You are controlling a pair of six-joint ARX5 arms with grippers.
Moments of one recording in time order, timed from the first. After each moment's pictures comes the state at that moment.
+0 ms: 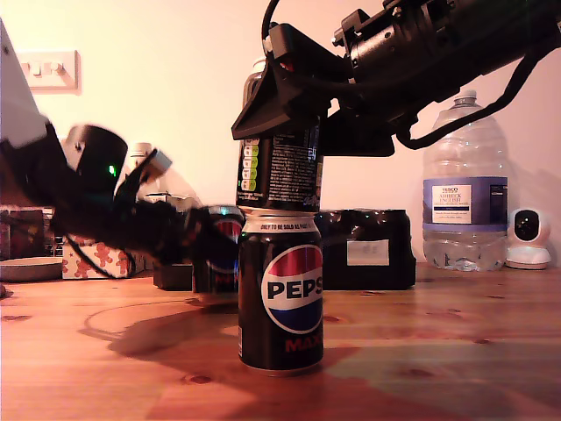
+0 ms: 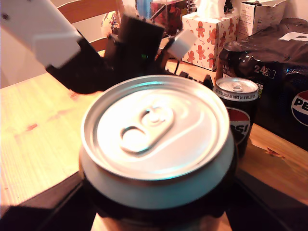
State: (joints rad) left arm -0.27 2.09 1.08 0.62 0.72 0.11; right arm 0.77 1.33 0.58 0.48 -0.12 0.00
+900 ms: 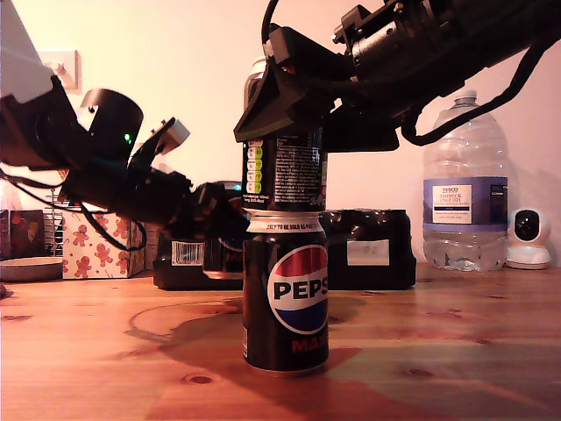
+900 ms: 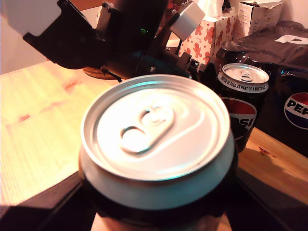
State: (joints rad) left arm -0.33 1.99 1.08 0.50 0.65 0.19; right arm 0.77 1.30 0.58 0.43 -0.08 -0.05
